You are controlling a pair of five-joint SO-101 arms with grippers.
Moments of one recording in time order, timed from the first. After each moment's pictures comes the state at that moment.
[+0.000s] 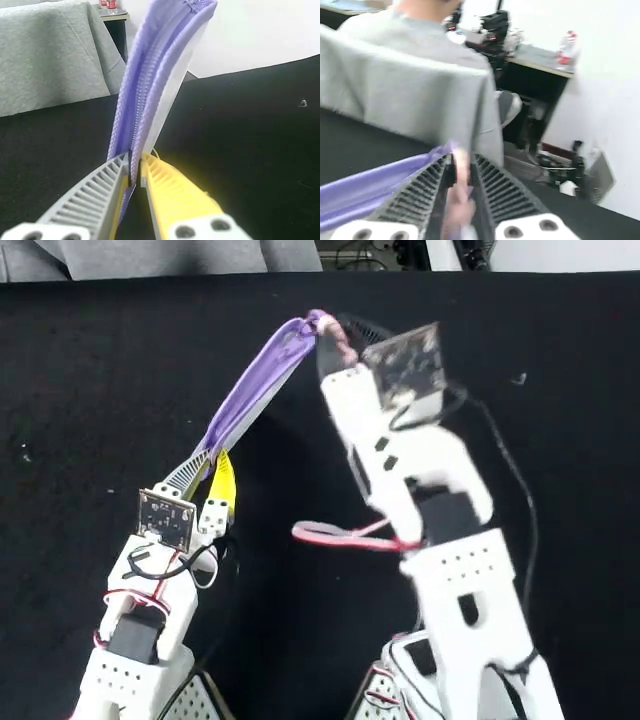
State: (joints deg) left arm 10.6 -102.3 96.3 21.3 -3.9; right arm -14.0 -42.8 36.2 20.1 9.5
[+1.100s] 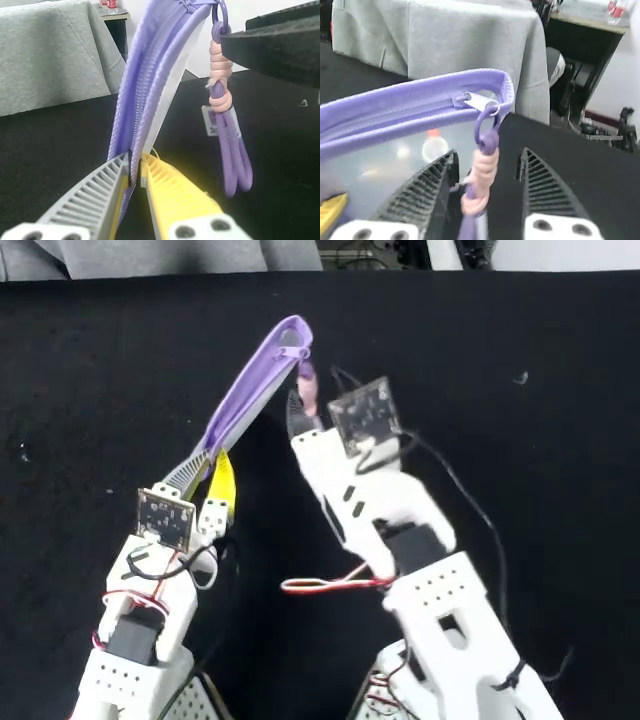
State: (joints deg) left arm 10.6 -102.3 96.3 21.3 -3.9; right arm -23.1 -50.1 60.4 10.3 5.1
